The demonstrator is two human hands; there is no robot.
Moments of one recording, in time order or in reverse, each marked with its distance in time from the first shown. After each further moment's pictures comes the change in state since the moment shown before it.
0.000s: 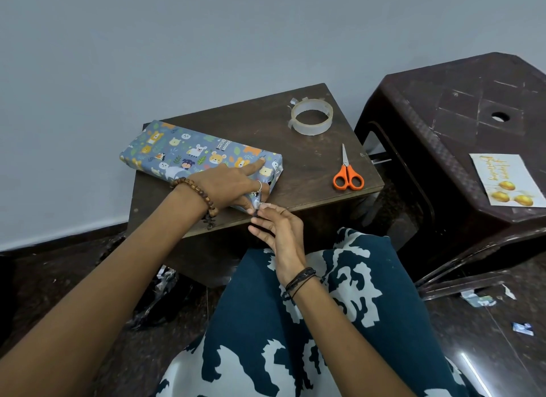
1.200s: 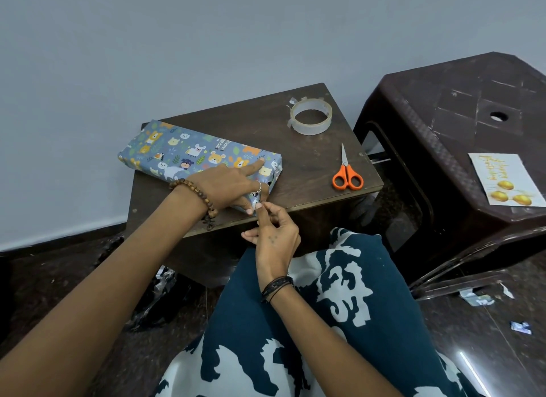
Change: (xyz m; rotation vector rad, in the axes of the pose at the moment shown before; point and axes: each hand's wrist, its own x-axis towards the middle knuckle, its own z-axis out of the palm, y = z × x) left_hand 0.000 0.002 -0.001 0.004 -0.006 -0.031; right_hand -0.004 0.025 0.016 -0.267 0.311 -0.297
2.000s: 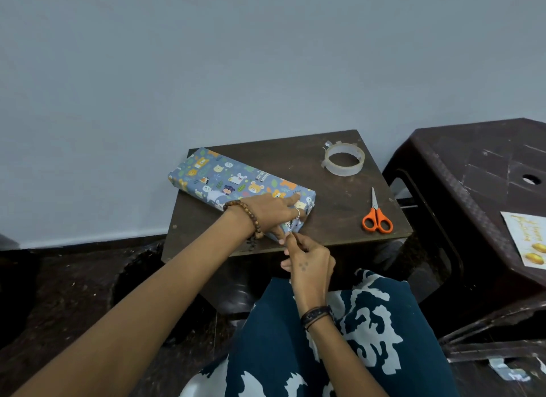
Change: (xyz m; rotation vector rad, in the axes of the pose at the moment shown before) left_hand 0.010 -0.005 0.003 -0.051 -0.014 -0.010; right_hand 0.008 -0.010 -0.010 -0.407 -0.111 -0.168
